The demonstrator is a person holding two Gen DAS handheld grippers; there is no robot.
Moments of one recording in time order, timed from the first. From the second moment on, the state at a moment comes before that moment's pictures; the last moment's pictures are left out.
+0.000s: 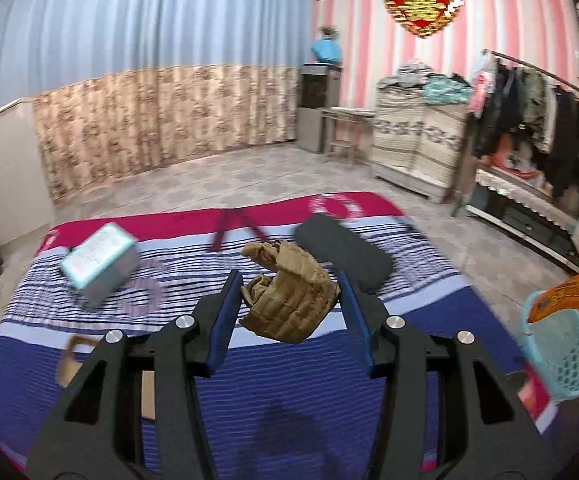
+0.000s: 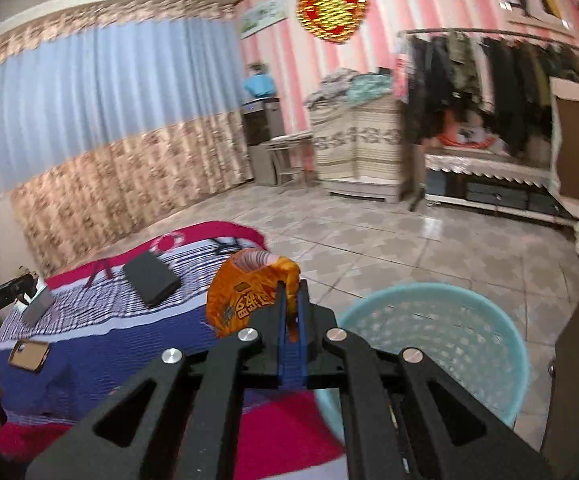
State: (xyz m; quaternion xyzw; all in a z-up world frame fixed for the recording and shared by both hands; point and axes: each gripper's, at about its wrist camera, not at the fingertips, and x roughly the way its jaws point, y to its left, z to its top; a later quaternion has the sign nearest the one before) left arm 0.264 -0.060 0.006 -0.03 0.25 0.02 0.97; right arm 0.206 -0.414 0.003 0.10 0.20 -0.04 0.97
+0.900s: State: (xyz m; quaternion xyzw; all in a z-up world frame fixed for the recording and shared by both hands) left arm 0.244 -0.332 0.010 0.05 0.24 -0.19 0.95; right arm 0.184 -0.533 -0.032 0.14 0.23 -0.17 0.95
